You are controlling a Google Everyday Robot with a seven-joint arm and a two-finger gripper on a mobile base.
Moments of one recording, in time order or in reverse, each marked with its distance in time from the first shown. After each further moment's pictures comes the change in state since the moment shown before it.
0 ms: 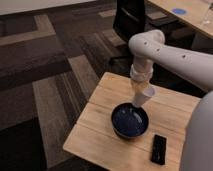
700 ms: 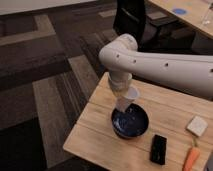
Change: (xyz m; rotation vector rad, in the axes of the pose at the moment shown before) arm 0.034 0.081 -0.011 0.055 -0.070 -0.192
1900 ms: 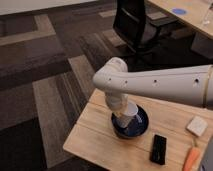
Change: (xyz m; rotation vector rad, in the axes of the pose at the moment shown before) arm 0.029 0.019 0.041 0.064 0.099 -0.096
